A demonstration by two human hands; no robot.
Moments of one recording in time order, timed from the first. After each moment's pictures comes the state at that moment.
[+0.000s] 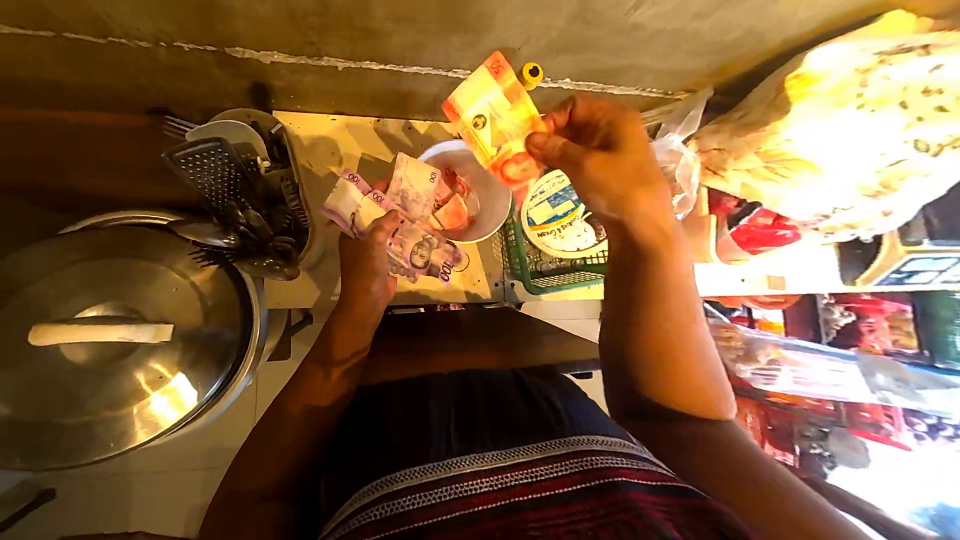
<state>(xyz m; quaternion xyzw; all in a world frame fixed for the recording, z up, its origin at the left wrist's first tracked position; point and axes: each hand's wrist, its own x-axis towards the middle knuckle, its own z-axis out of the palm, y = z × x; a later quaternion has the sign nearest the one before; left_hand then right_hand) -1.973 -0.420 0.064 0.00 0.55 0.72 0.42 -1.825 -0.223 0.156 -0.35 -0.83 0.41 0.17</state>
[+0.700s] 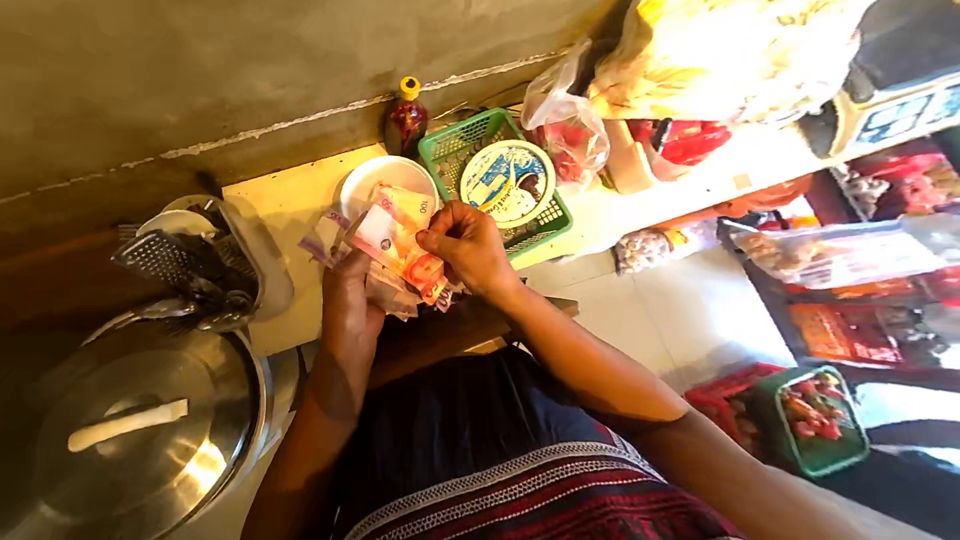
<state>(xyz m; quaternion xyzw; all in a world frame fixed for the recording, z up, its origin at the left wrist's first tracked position) -1.920 -0.417 0.106 0.01 0.49 0.71 0.51 -1.777 -0.329 0.104 -0.40 -0.62 0.60 0.32</state>
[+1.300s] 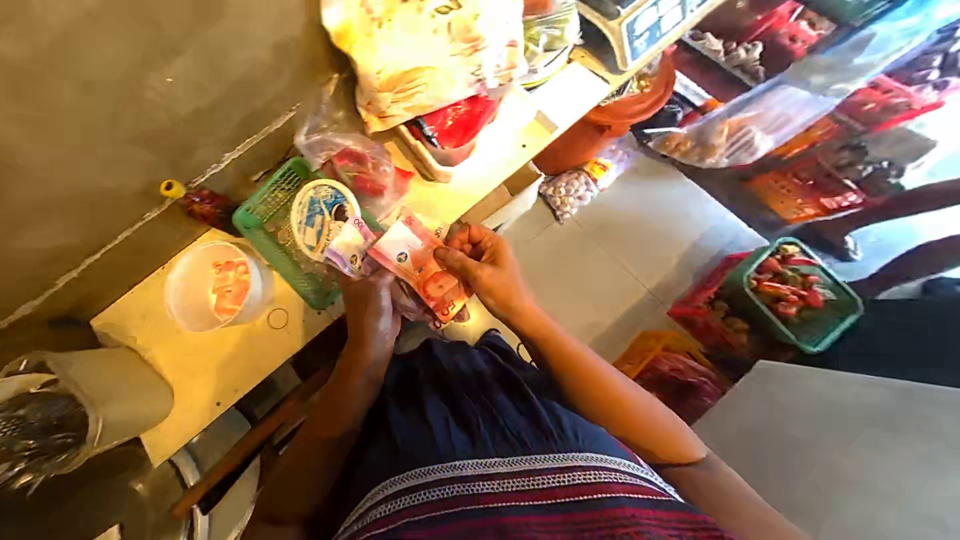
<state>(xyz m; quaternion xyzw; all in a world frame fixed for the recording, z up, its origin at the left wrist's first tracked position) -1.621 -0.324 0.106 0.22 0.56 0.61 0.52 -1.461 -0.309 0.101 -0.46 -0.49 0.58 0.46</state>
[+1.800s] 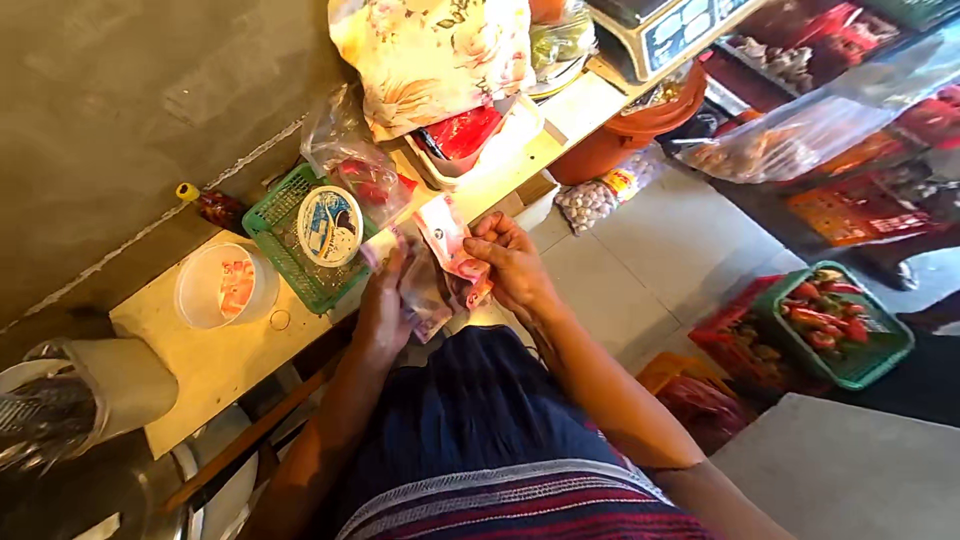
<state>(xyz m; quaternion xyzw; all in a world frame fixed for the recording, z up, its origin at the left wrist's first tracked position) -1.608 -0.322 0.103 0.19 0.53 0.51 0.66 -1.427 -0.284 0.080 -0.38 -0.33 0.69 0.52</state>
